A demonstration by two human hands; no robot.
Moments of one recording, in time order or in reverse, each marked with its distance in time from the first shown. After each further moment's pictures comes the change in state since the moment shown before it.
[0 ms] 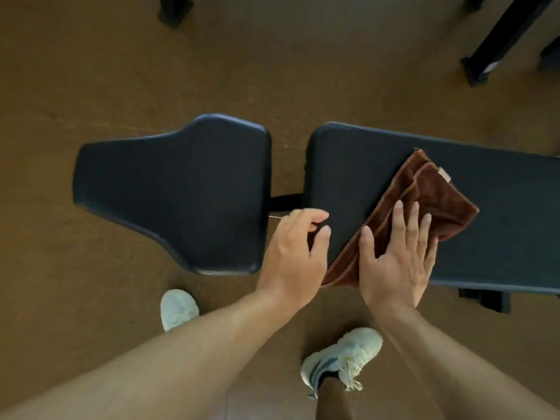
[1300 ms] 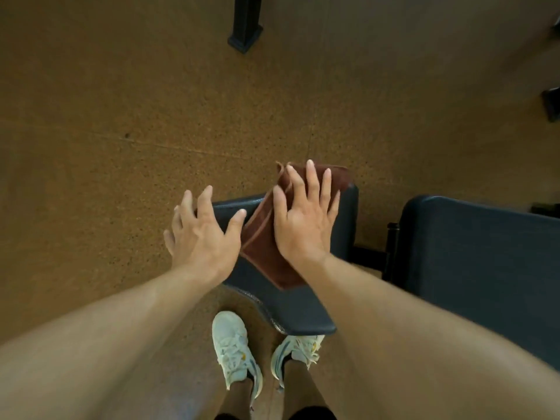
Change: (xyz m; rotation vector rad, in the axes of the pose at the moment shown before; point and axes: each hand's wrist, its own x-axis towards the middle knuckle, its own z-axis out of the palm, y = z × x) left_hand 0.096 -0.082 -0.249 0.578 0.135 -0.549; right_hand 0.038 -0.306 0.087 0.232 -0.372 -0.316
